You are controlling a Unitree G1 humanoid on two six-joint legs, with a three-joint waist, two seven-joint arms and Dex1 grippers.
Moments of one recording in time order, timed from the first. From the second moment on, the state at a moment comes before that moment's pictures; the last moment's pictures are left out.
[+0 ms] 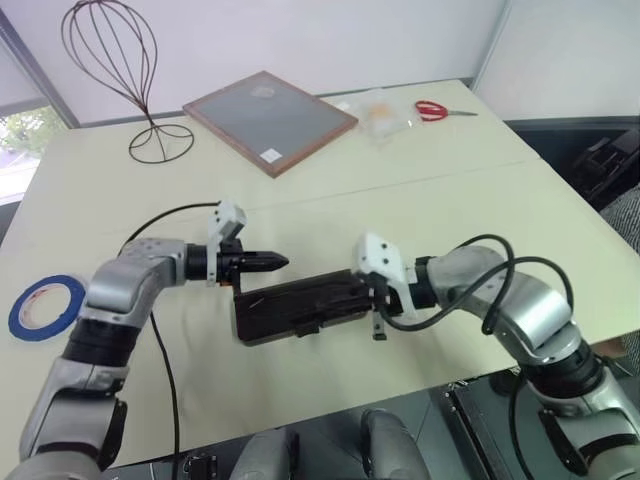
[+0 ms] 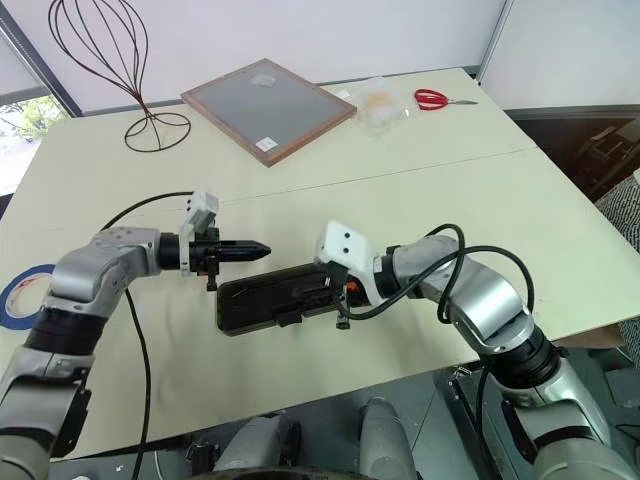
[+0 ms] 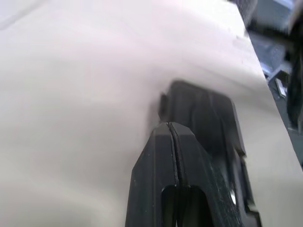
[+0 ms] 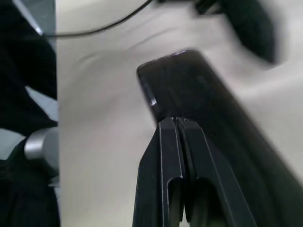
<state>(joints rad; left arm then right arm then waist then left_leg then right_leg) -0.61 0.63 -0.11 0.14 -0.48 0.64 -1.16 -0.56 -0.63 0.36 -0.48 0.45 0.91 0.96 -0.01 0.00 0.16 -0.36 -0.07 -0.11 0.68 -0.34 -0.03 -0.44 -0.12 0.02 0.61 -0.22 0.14</state>
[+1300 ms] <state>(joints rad) -0.60 0.46 -0.19 0.30 -0.24 0.40 -1.16 -0.46 -0.55 0.59 -0.33 0.15 0.68 0.84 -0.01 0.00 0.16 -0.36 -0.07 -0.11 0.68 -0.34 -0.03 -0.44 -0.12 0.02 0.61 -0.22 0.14</state>
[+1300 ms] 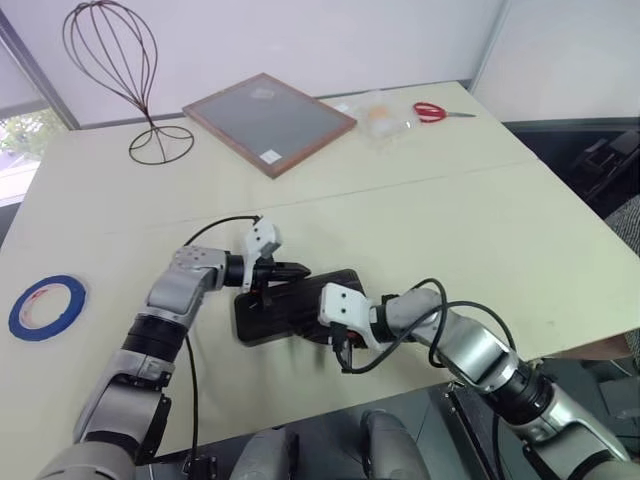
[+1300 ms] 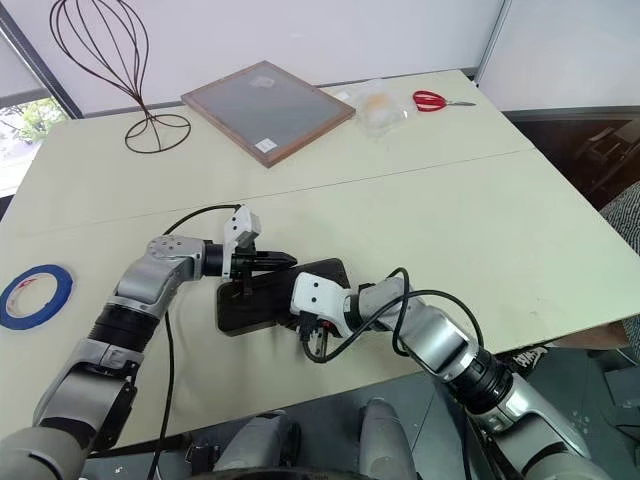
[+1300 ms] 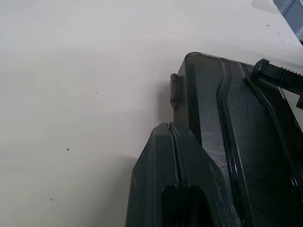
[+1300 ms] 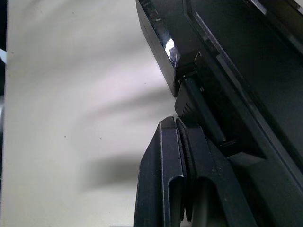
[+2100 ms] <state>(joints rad) -0.60 0.45 -0.17 0.30 -0.23 0.41 -1.16 -0.44 -0.59 0.56 -0.40 0.11 0.72 0.84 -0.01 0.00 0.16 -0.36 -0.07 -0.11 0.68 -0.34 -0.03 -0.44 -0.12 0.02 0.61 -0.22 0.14</state>
